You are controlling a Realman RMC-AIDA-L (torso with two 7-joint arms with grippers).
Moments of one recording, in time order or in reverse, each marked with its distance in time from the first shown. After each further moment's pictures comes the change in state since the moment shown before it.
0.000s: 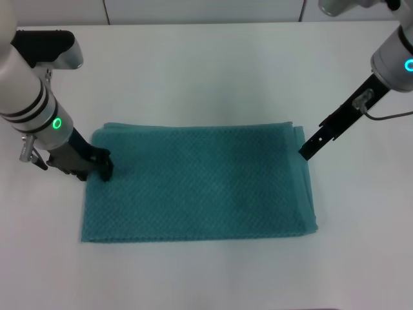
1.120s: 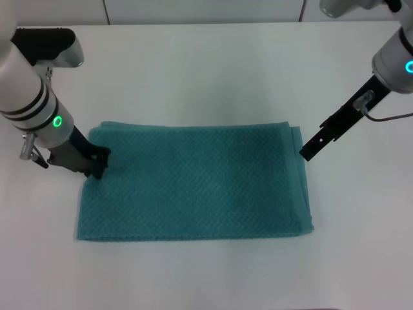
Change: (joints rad) left arm -0.002 0.000 0.000 0.009 -0.002 0.007 0.001; right arm -0.006 0.000 0.004 0.003 0.000 0.005 -0.001
